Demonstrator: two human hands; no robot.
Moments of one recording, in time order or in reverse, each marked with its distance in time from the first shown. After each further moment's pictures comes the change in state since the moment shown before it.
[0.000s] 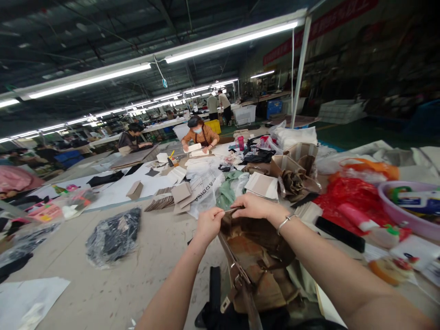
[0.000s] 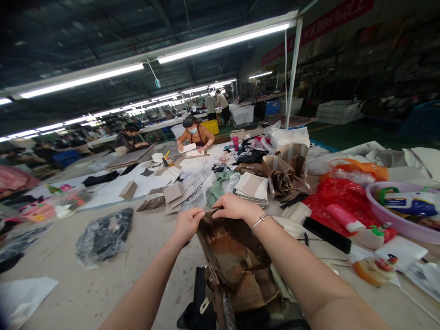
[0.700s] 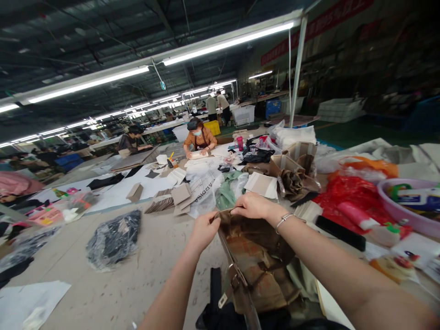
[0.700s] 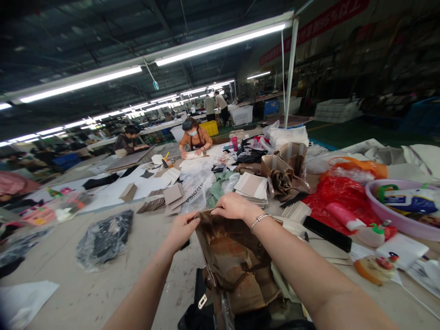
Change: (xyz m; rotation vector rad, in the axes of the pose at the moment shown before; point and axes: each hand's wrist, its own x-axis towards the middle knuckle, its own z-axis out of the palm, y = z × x) left_hand -0.014 0.004 -0.016 -0.166 -0.149 0.004; right_hand -0.002 0.001 0.001 -0.369 0.041 0.032
